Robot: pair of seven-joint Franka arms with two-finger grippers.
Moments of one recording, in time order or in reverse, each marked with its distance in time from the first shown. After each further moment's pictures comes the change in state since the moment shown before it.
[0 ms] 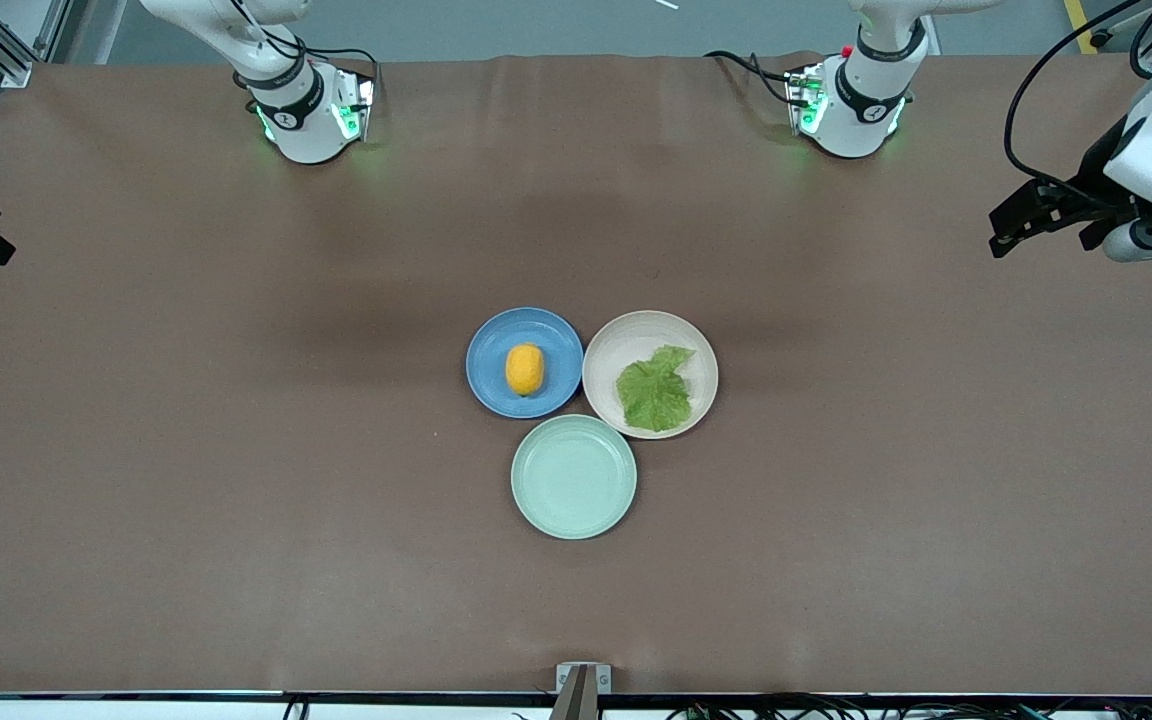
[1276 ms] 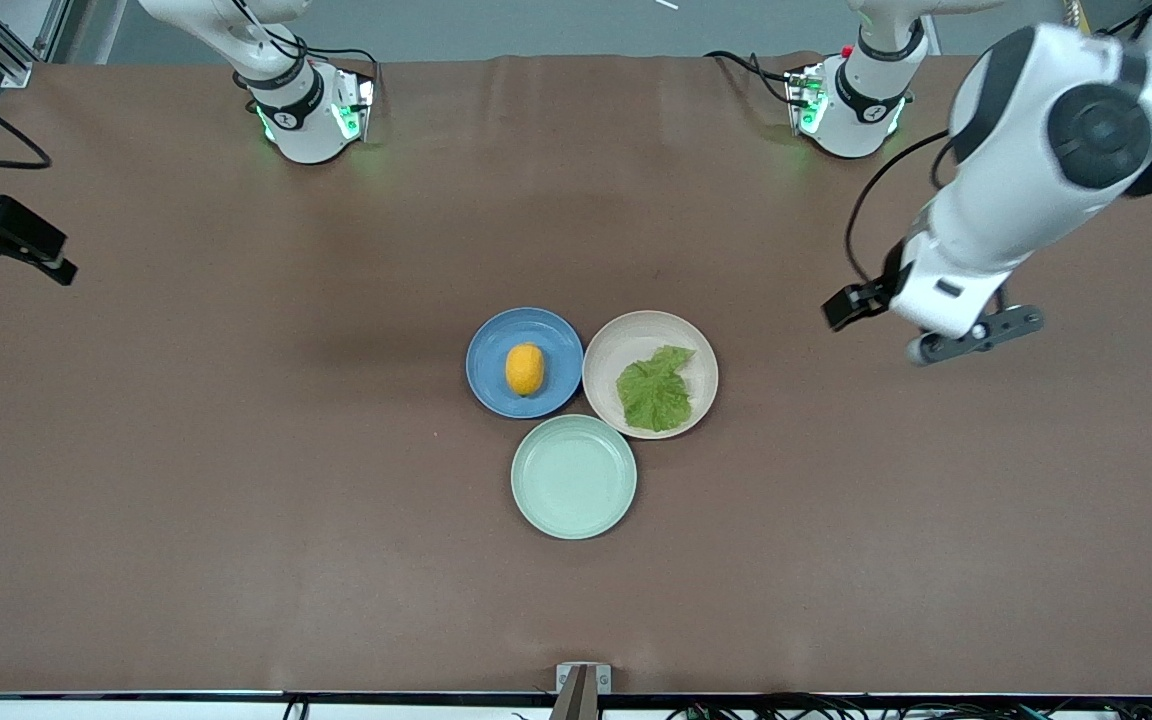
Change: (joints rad) left arm -0.023 0.250 -0.240 -0.025 -0.002 0.183 -0.544; right arm 0.056 0.065 0.022 0.002 0.002 -0.031 0.000
